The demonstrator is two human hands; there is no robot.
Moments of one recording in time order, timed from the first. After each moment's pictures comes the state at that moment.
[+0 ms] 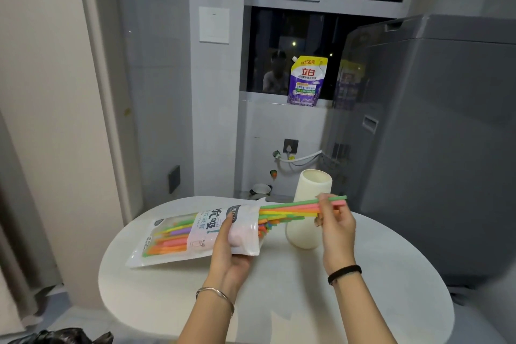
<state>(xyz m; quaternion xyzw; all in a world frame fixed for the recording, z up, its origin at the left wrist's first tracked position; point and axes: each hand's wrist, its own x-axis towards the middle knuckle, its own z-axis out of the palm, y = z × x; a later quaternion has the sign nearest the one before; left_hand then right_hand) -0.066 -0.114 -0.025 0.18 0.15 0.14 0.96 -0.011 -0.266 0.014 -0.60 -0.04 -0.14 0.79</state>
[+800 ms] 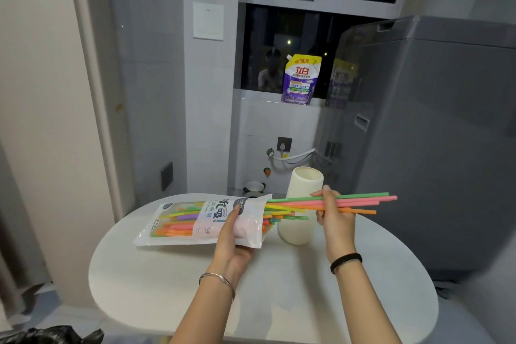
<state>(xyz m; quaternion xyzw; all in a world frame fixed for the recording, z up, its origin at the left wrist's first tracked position) -0.051 -0.125 -0.024 0.20 0.13 0.10 0.96 -0.004 -0.282 0.023 -0.65 -0.04 -0.14 0.75</state>
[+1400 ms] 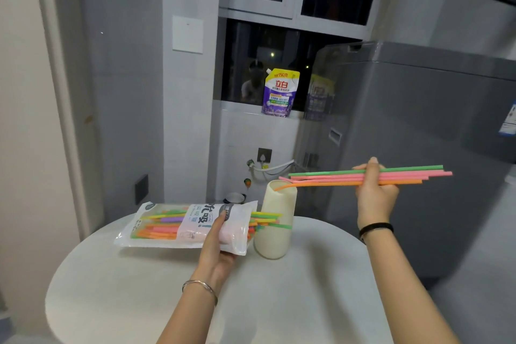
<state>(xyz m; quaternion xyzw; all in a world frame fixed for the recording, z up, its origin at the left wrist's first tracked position) -0.026 -0.138 -0.019 0.24 0.12 0.09 0.96 0.040 -0.364 0.100 -0.62 -0.01 -0.35 0.70</state>
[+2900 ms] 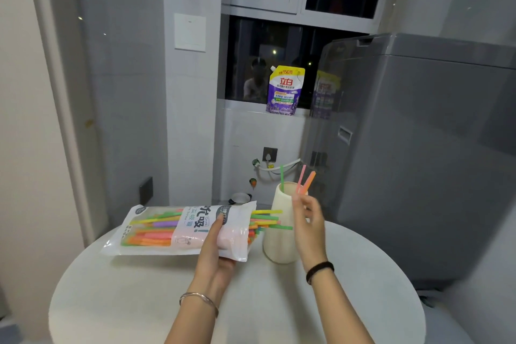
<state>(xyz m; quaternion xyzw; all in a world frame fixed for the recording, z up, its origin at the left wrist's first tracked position) -0.029 -0.123 -0.017 0.24 0.10 0.14 0.96 0.024 -0.265 0.018 -0.69 -0.06 -0.16 0.71</state>
